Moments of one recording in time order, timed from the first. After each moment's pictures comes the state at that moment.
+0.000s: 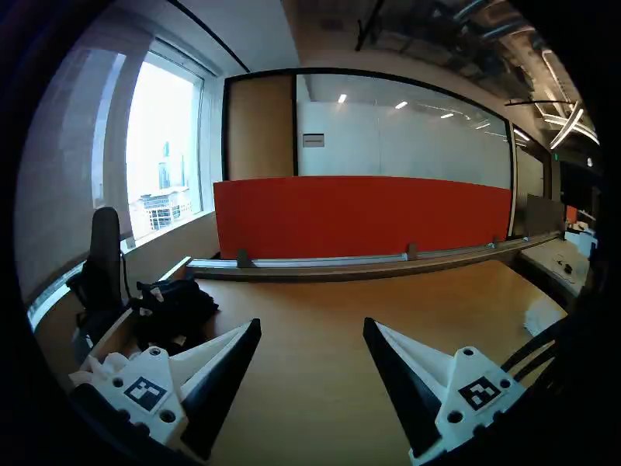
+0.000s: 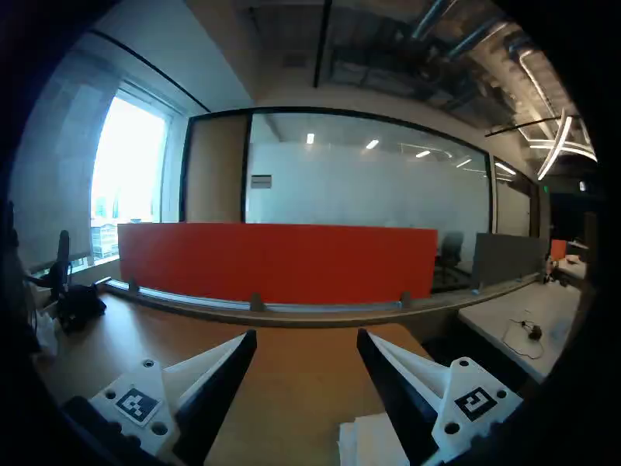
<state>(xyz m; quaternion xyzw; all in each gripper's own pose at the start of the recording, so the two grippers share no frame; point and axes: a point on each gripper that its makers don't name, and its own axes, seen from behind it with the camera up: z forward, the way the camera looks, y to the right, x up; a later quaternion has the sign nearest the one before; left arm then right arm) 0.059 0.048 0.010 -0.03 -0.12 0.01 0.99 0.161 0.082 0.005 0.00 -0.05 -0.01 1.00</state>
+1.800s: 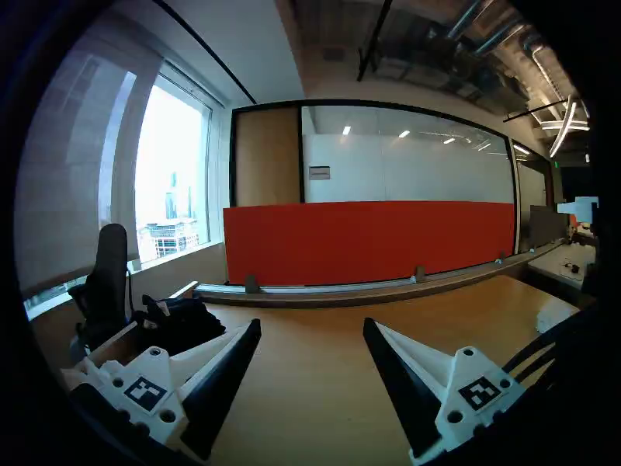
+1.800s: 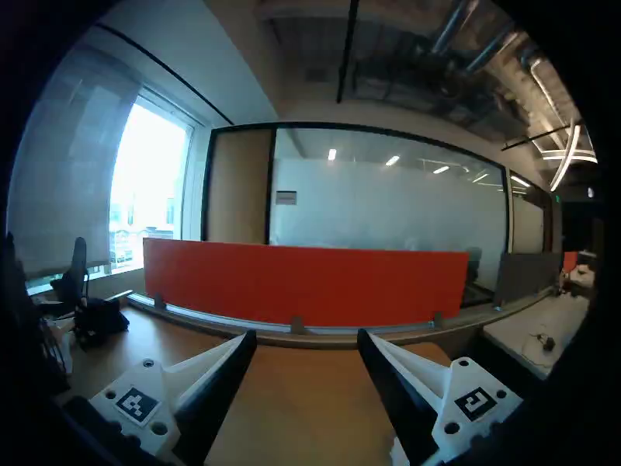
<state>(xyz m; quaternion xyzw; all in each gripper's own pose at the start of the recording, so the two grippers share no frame) 0.049 0.035 0.010 -0.02 -0.04 0.02 1.00 0.194 -0.027 0.015 0.03 -0.02 -0.01 1.00</state>
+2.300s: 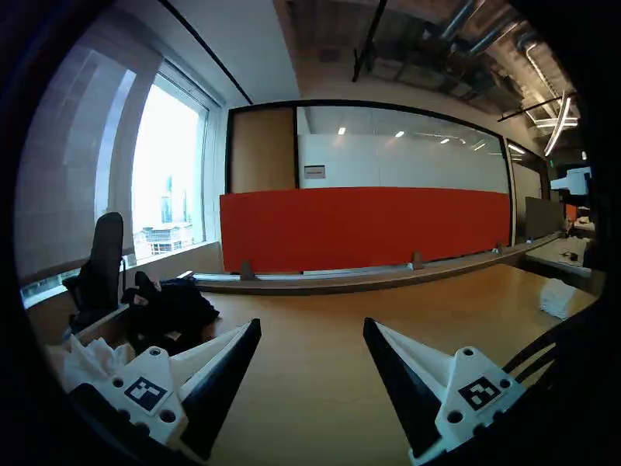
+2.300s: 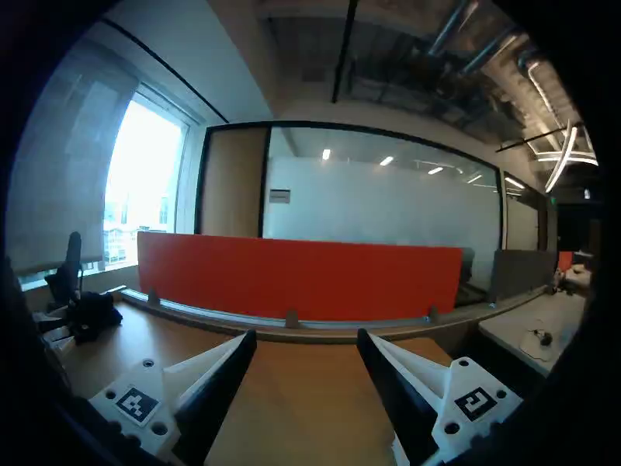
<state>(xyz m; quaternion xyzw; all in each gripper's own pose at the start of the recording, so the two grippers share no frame) -0.015 0.034 0.003 -0.03 -0.03 0.02 1.00 0.171 -0.030 0.010 0.02 -0.02 -0.02 1.00</state>
